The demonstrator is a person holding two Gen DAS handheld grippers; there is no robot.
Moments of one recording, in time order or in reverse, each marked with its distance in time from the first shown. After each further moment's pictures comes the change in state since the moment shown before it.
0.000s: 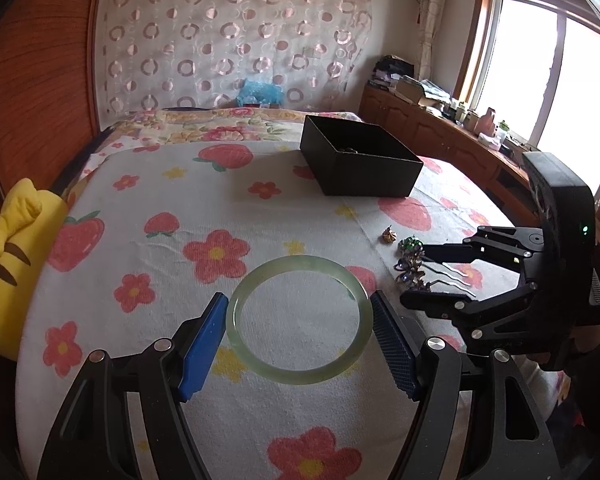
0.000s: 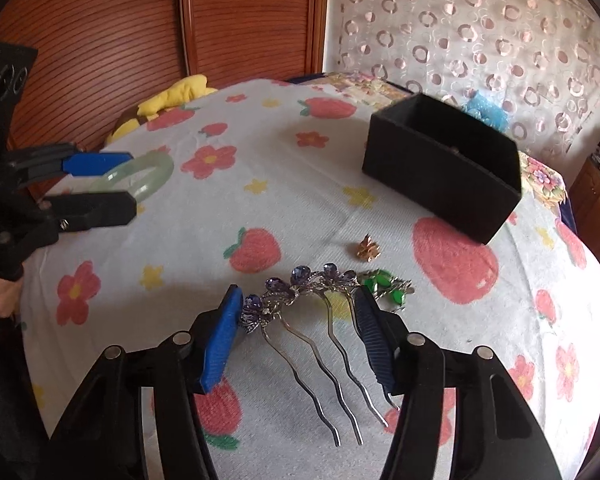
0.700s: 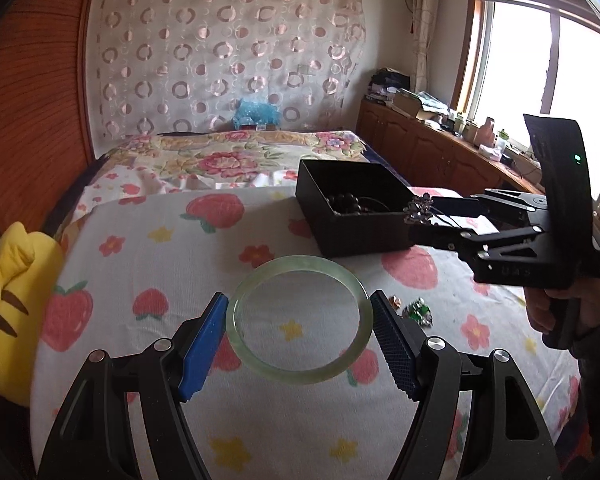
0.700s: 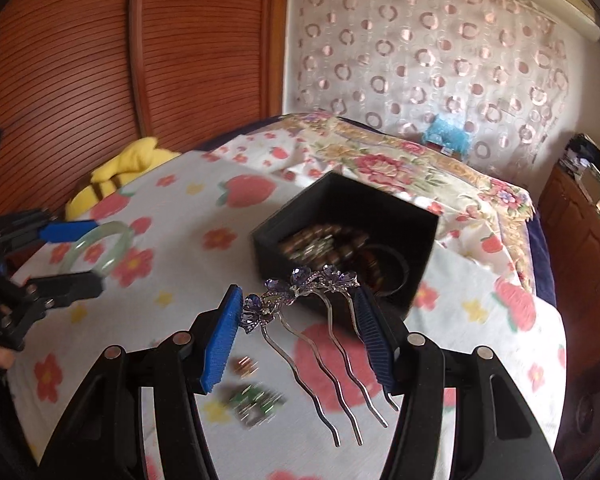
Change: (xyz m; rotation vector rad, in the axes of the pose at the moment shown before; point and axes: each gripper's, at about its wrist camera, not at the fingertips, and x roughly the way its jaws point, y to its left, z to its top) left arm 0.021 -0.005 0.056 0.034 -0.061 0.009; right arm -0.016 -0.081 0.067 0.079 -0.125 -0.107
